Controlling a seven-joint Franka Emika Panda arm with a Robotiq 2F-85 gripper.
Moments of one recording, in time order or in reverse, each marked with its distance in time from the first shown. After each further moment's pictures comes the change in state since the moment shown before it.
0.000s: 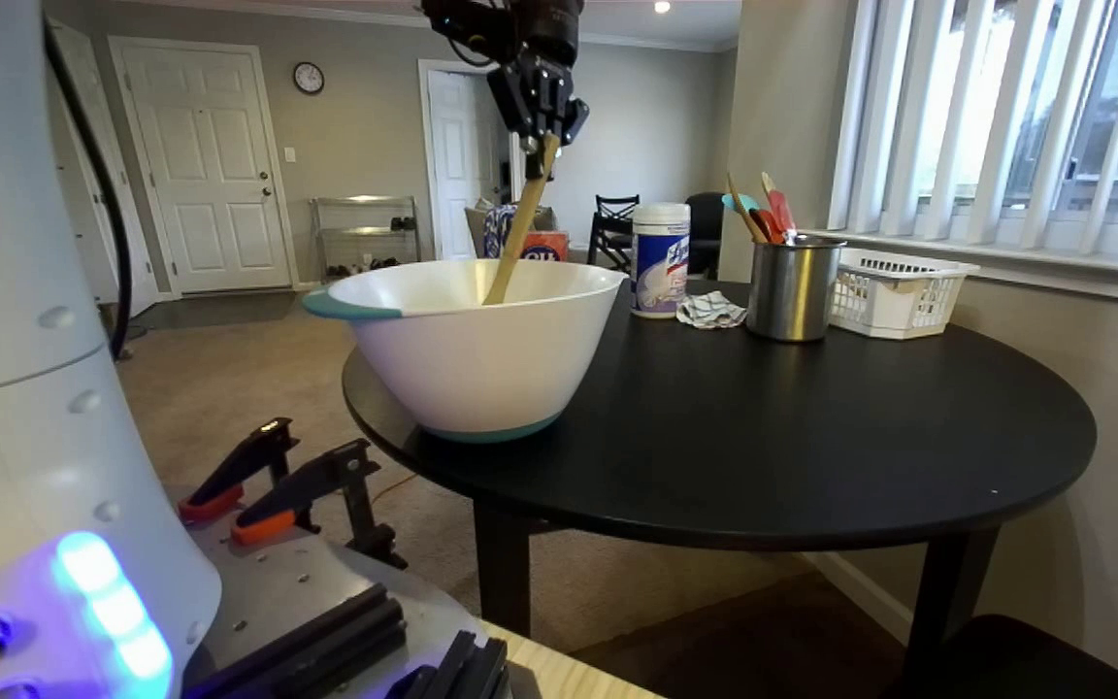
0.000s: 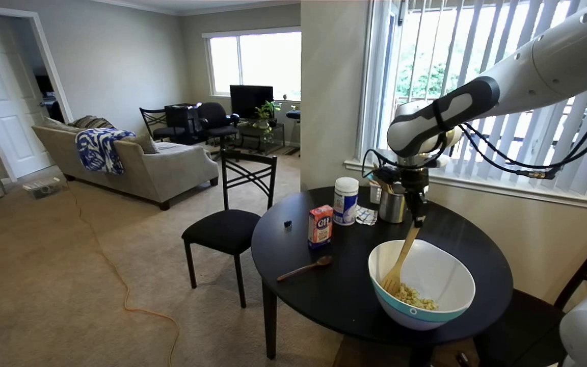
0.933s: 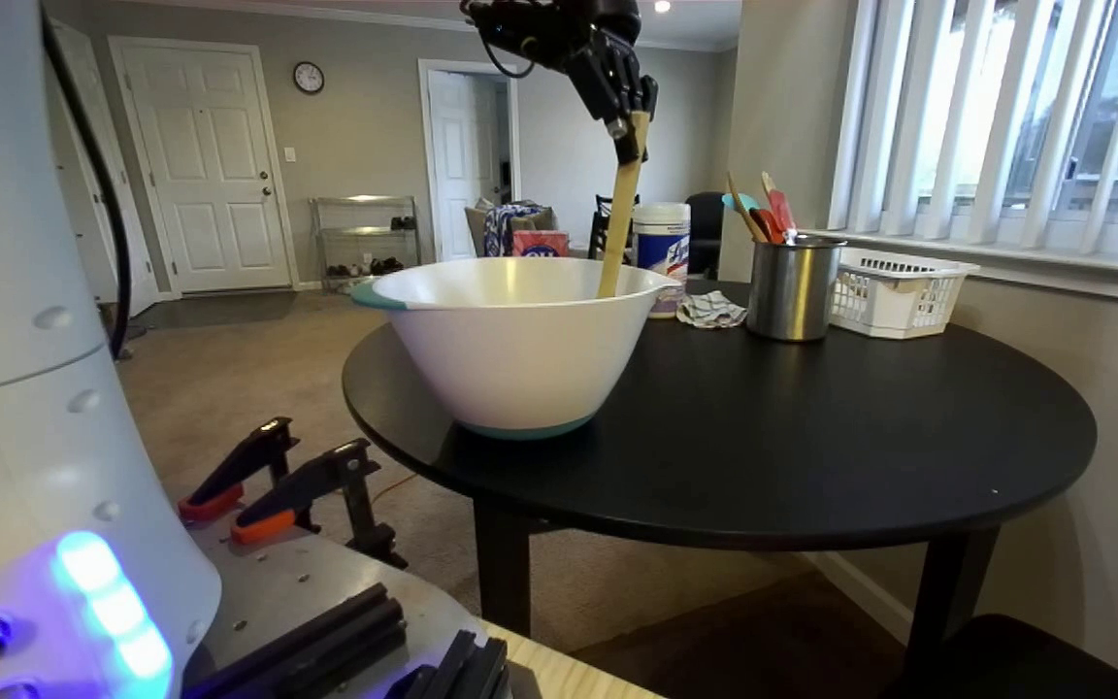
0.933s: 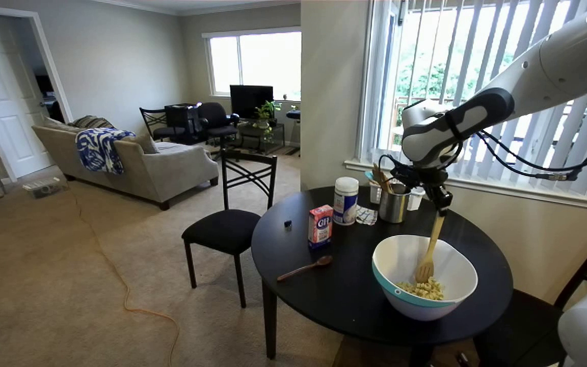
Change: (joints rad) arm -0.025 -0.003 -0.050 0.000 -0.300 0.041 0.010
